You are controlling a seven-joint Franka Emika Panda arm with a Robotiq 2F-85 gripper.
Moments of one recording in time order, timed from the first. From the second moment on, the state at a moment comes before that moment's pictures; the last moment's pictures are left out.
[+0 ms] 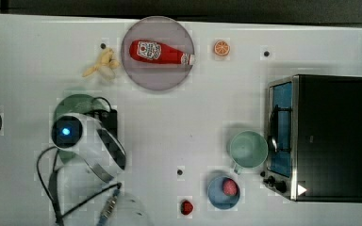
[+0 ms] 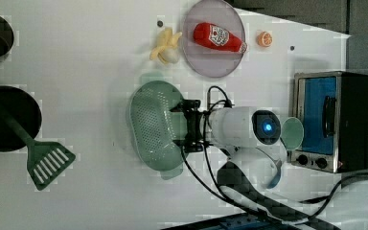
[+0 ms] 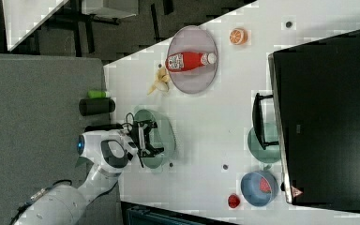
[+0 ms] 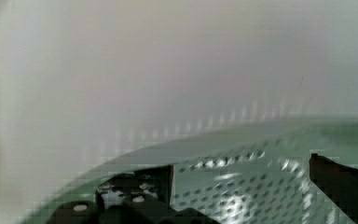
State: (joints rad) arm 0.02 0.46 0.44 -2.26 -0.30 1.06 1.46
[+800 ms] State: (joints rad) arm -0.11 0.43 0.31 -2.39 -0.29 1.13 1.26
